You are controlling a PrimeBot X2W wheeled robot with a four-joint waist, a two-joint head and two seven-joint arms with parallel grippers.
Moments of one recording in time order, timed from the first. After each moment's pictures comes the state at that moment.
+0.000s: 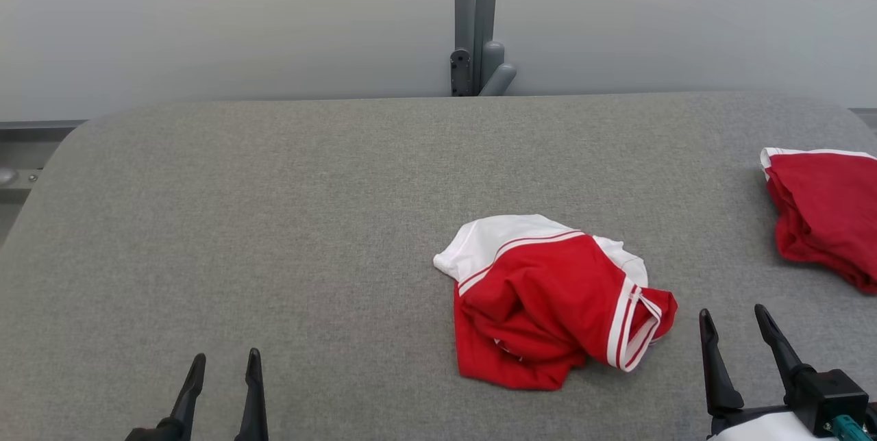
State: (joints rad) left arm 0.19 0.08 -0.04 0.11 -0.24 -0.08 -0.26; right arm 0.18 -0.05 -0.10 0.06 0.05 0.13 -0.26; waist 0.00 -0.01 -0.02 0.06
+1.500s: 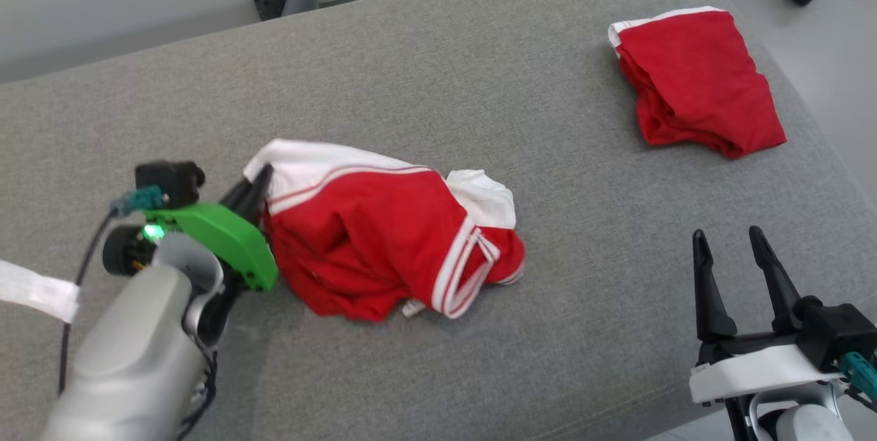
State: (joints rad) left arm -0.61 0.29 -0.57 0.72 -0.78 -0.13 -0.06; right arm 0.02 -0.05 -0.06 0.02 0.13 0.13 -0.26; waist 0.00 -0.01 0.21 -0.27
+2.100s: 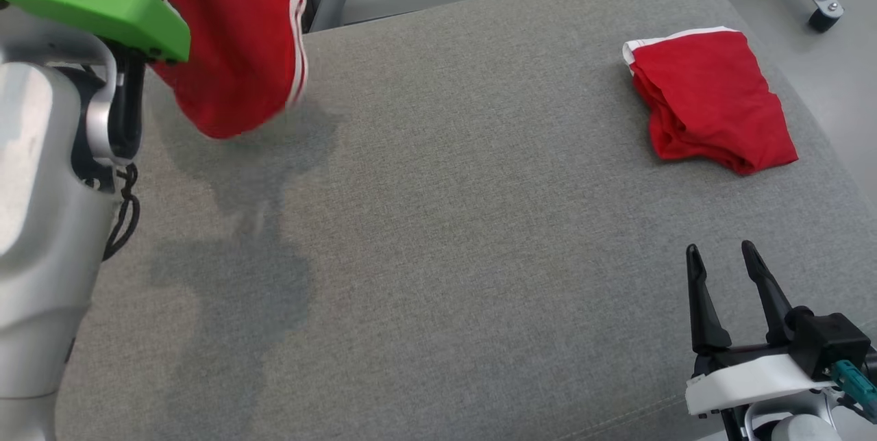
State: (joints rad) left arm -0.95 0.43 -0.46 0.30 -0.65 0.14 -0.06; right arm 0.04 -0.05 -0.06 0.05 0.13 0.13 -0.26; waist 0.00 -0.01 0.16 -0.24
